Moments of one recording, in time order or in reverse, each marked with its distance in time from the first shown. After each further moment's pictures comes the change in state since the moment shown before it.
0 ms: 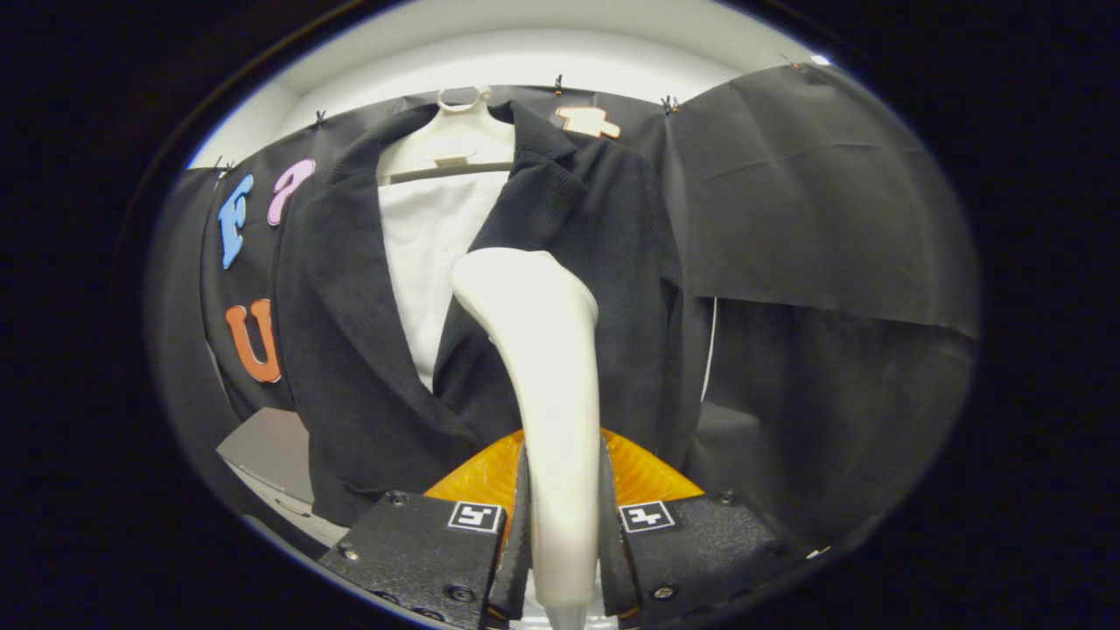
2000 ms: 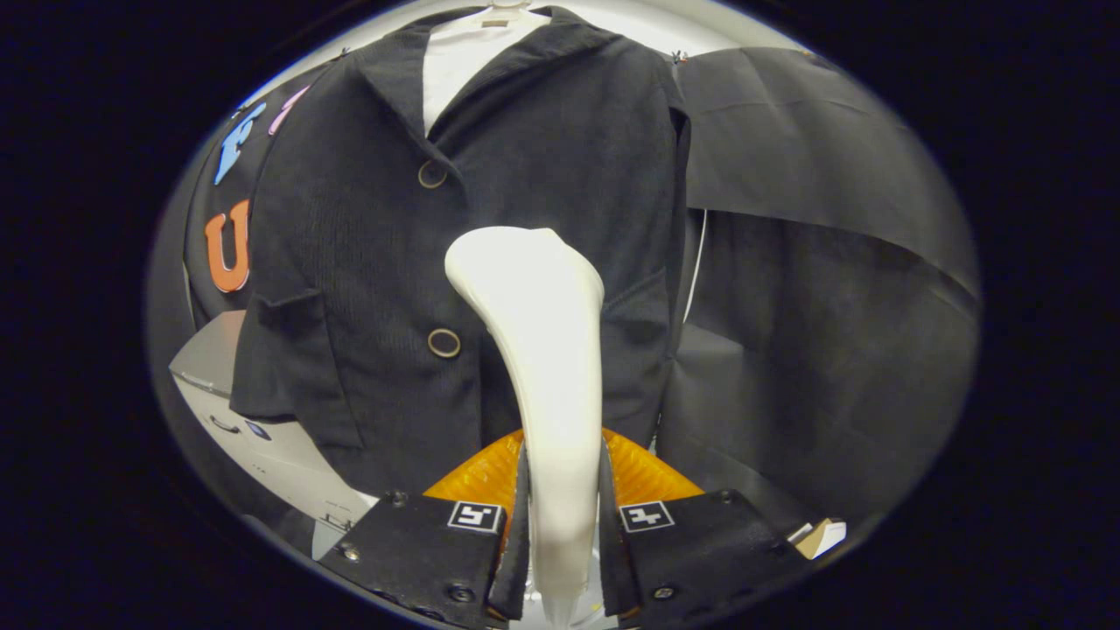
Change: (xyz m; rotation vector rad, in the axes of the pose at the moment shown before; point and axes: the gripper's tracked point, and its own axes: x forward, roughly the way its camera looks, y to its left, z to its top) arm 0.017 -0.017 -0.179 -0.079 0.212 -0.114
